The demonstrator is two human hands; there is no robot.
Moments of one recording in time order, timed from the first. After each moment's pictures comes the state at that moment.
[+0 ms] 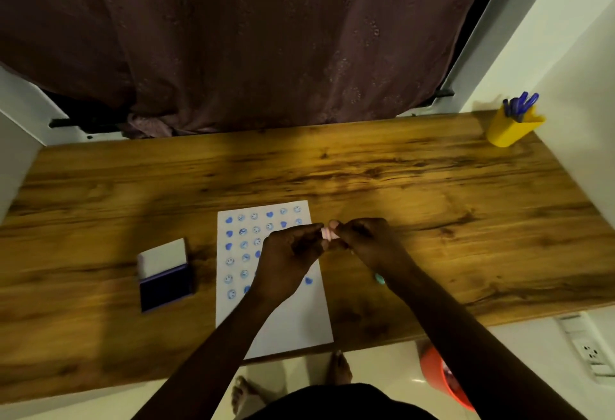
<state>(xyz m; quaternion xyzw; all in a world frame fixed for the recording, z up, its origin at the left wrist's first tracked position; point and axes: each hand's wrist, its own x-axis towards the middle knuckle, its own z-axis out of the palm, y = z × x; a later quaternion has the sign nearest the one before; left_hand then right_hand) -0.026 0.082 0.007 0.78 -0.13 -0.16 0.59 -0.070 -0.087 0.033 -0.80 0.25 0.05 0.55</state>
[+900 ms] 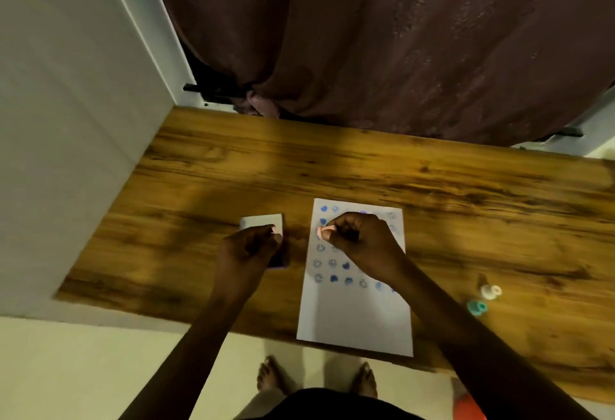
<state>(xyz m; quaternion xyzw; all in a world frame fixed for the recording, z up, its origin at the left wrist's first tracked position) -0.022 0.303 -0.004 0.77 0.08 -0.05 0.63 -0.006 0.067 0.022 -0.88 0.02 0.10 0.46</state>
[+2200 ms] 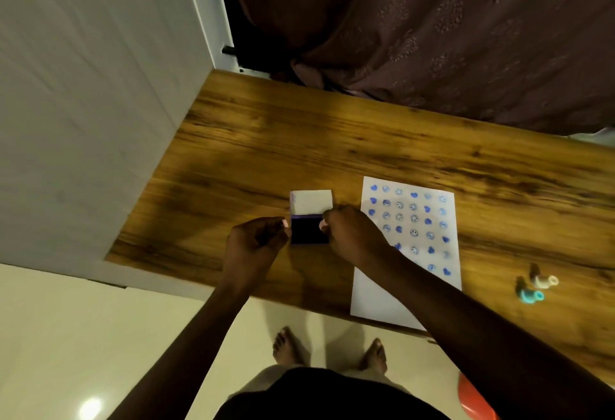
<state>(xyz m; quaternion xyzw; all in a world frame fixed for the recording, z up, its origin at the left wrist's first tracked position) -0.034 0.396 -0.022 0.77 0.07 -0.06 0.63 0.012 0.192 -0.033 -0.97 -0.11 0.14 0.14</state>
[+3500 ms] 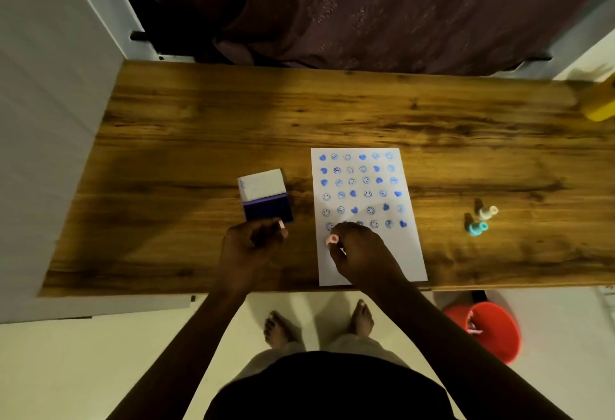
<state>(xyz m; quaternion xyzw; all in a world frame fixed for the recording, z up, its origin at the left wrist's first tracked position) -0.048 0.342 -0.034 0.80 0.02 -0.12 0.59 -0.104 0.121 -0.077 -0.98 -0.02 -0.04 0.19</state>
